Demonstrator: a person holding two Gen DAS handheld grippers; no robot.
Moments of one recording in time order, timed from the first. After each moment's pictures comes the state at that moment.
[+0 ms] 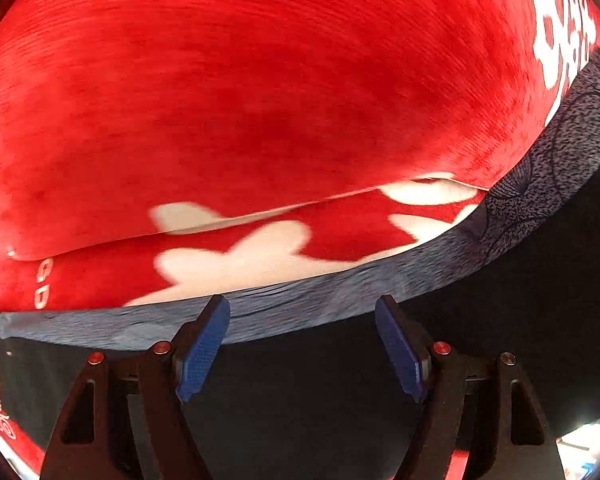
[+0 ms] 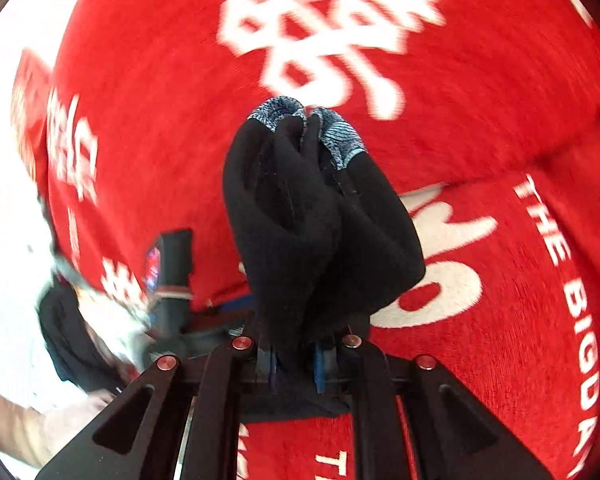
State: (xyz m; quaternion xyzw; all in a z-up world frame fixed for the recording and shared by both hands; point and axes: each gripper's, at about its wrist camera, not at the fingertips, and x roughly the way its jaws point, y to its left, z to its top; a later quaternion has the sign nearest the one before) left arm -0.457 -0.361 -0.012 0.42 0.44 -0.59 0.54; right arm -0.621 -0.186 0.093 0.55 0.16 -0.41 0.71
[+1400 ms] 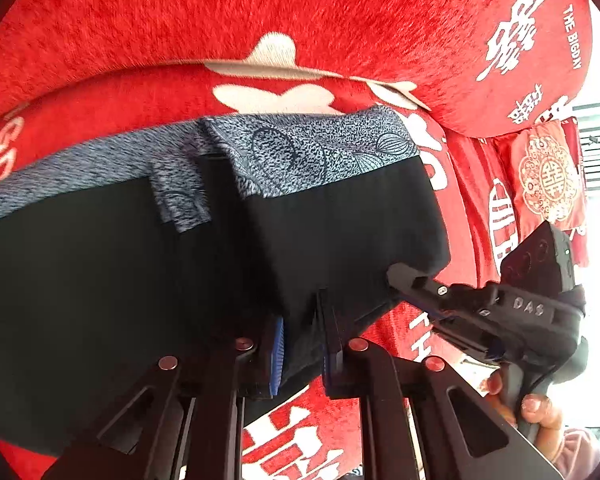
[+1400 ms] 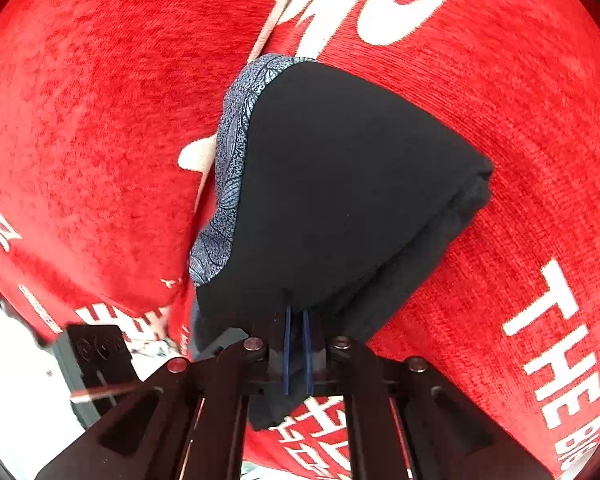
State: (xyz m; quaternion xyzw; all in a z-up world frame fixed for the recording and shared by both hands) left arm -0.308 -0.250 -0.017 0.37 0.59 -0.64 0.33; right arm -0.511 -0.117 -0.021 0.77 0.08 -0.42 0.47
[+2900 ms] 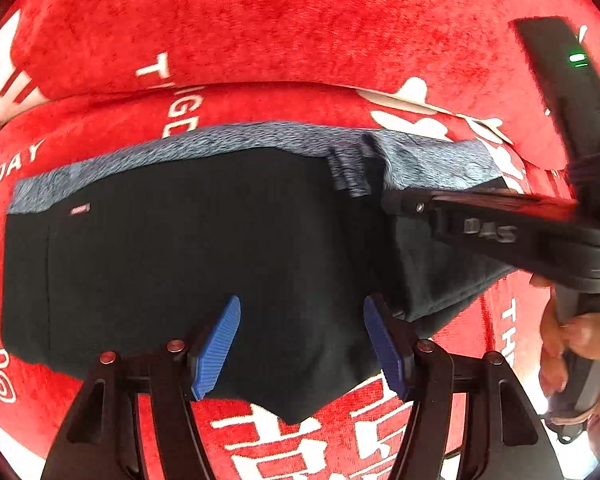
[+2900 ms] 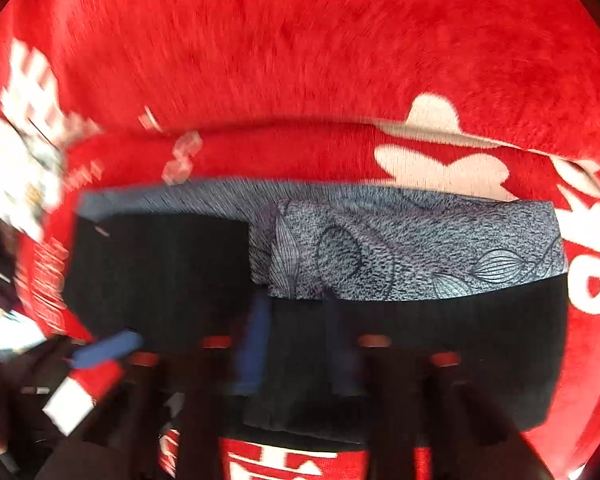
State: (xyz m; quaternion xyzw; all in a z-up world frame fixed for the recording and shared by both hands) left arm -0.213 -0.203 0.002 0.39 0.54 -0.58 0.48; right arm -0.315 -0.204 0.001 0.48 0.50 -0.37 0.62
